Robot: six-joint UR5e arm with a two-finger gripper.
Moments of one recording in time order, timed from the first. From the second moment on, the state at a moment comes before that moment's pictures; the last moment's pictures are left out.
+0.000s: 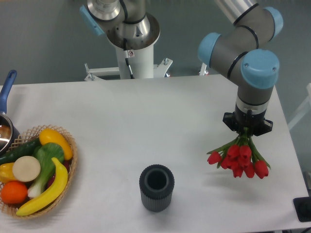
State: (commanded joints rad) arm 2.71 -2.00 -1.48 -1.08 1.63 1.05
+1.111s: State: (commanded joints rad) arm 2.67 -2.02 -1.46 -0.80 1.21 0.73
